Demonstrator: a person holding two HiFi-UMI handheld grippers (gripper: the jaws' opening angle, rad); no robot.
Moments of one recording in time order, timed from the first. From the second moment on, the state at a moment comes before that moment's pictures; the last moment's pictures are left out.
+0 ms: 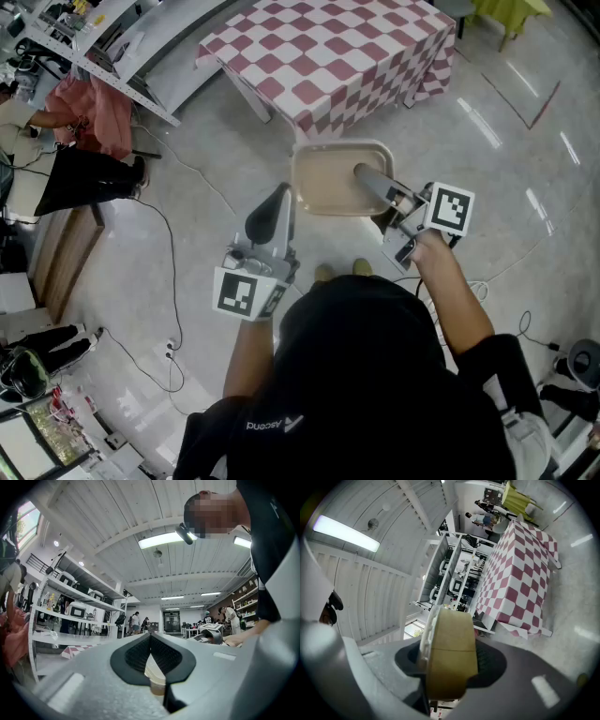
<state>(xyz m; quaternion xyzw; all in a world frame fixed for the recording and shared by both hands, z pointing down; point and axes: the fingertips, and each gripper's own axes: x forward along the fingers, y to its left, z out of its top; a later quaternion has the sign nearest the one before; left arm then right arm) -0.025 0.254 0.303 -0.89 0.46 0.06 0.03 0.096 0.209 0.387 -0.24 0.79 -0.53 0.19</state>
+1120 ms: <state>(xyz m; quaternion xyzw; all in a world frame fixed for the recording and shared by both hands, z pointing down) -0.024 0.136 0.324 -0.86 0.51 0.04 0.03 0.104 0.048 0.405 -0.21 0.80 -0.54 0.16</state>
